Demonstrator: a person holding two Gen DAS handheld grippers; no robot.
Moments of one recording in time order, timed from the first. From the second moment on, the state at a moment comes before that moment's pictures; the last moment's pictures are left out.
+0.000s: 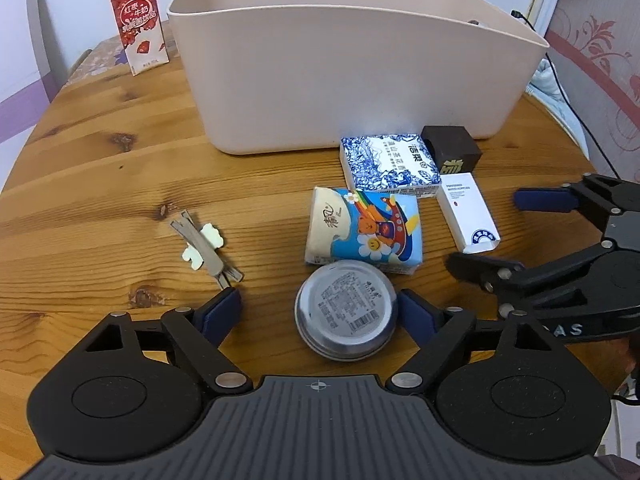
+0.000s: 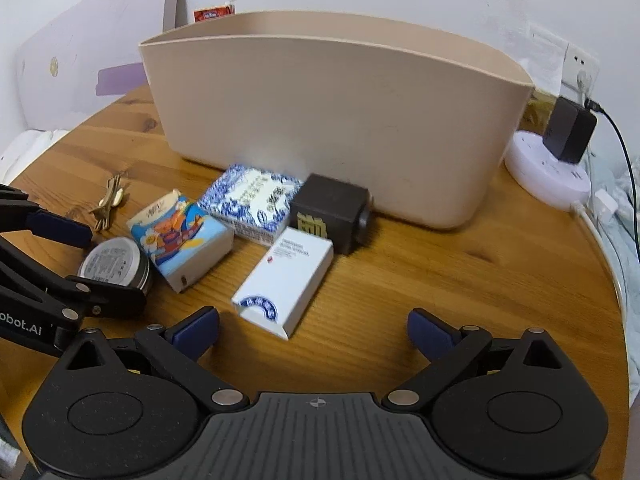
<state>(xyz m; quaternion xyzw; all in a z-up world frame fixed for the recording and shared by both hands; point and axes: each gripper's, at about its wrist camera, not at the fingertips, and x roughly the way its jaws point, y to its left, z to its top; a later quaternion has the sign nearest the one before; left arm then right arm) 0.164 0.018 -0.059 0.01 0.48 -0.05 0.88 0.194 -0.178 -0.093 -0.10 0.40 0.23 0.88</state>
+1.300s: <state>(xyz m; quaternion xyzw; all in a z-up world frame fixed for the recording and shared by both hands) 0.128 0.027 0.003 0.01 0.40 -0.04 0.91 0.150 -0.235 -0.018 -0.04 0.32 0.23 0.92</state>
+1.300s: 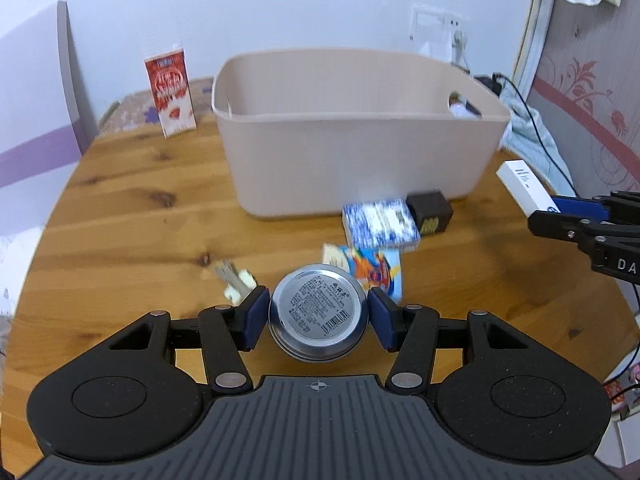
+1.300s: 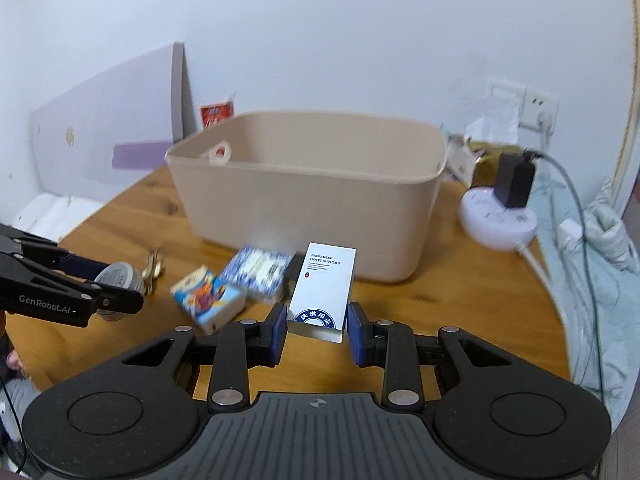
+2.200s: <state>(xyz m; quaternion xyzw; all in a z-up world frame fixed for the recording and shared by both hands) 0.279 -0.005 0.048 0.03 0.36 -0.03 0.93 0.258 -0.231 0.044 -0.05 0.24 0.20 0.95</state>
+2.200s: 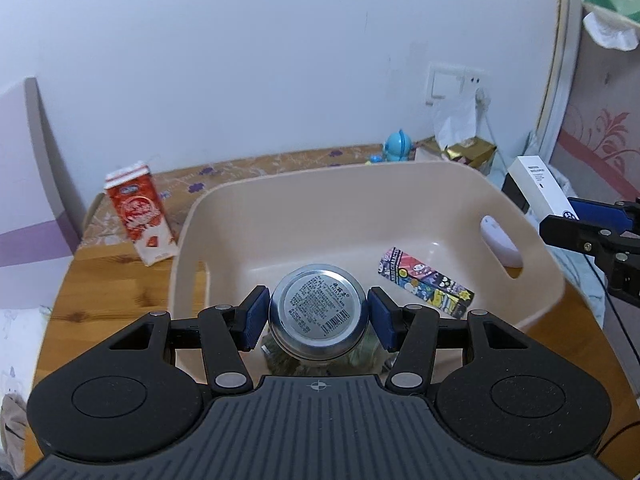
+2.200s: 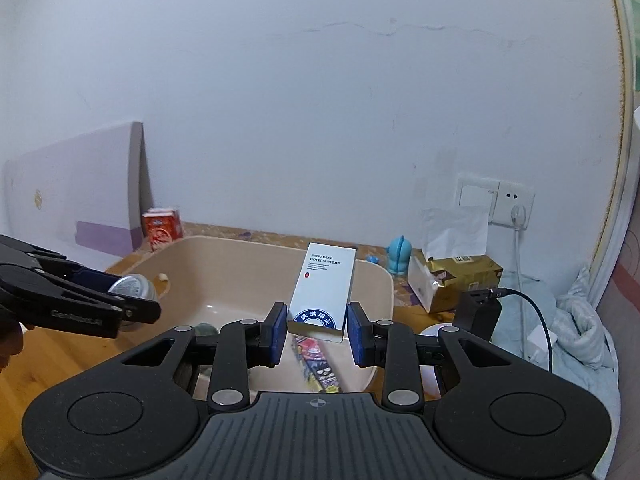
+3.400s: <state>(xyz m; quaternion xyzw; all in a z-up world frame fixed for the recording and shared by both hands) 0.222 -0.006 0.048 0.01 0.37 0.00 0.93 0.241 -0.225 0.022 -0.07 0.30 0.21 0.93</state>
